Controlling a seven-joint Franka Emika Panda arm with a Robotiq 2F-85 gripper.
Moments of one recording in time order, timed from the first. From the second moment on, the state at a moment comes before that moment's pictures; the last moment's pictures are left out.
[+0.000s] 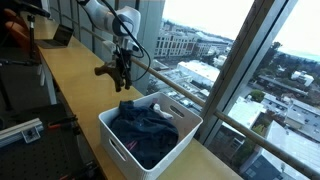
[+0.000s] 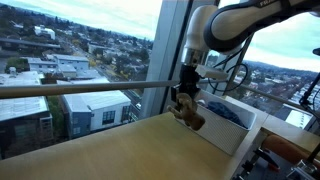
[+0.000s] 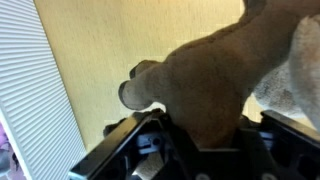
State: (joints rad) arm 0.26 0.49 0.10 -1.74 -0.03 2.16 0.38
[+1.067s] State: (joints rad) arm 0.08 0.36 -0.07 -1.99 -0.17 2.35 0.36
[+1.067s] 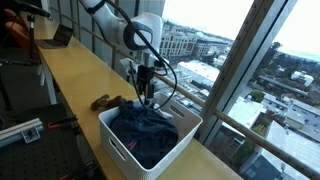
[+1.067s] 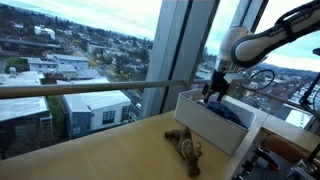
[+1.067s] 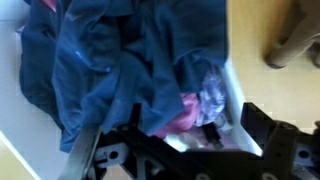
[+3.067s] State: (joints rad) arm 0.01 0.47 -0.14 -1.91 -0.03 2.29 0.30
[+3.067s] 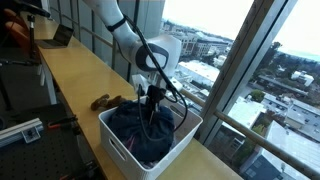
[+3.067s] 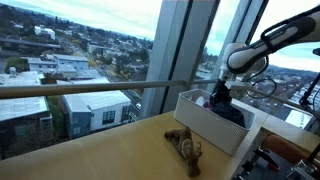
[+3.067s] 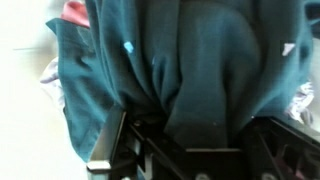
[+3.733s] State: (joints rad) arm 0.04 0.11 -0.04 -1.87 -0.03 2.15 0.30
